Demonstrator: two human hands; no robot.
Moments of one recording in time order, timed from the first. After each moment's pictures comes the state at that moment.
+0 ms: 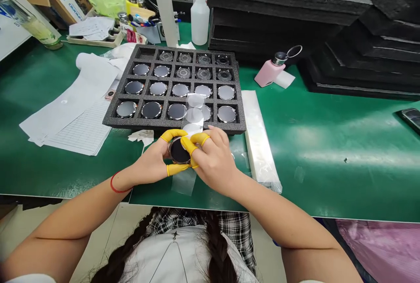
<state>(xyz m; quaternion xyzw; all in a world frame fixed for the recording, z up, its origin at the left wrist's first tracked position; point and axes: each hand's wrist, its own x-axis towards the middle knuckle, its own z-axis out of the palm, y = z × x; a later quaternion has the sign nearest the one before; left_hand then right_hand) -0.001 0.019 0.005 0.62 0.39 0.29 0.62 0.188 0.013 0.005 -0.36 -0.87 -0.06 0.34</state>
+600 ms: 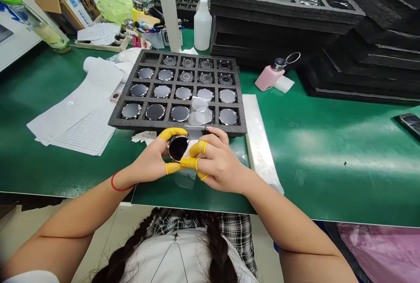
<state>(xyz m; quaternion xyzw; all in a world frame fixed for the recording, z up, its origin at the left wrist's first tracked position) -0.007 0.020 0.010 0.63 0.40 0.32 0.58 0.203 0.019 0.021 -0.24 -0.91 0.05 0.32</state>
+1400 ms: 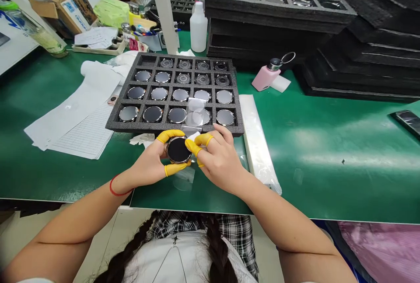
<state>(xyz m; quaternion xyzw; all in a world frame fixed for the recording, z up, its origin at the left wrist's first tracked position) -0.005 0.018 0.009 0.65 0.42 0.32 0.55 0.201 0.018 0.013 -0.36 -0.88 -0.05 0.31</state>
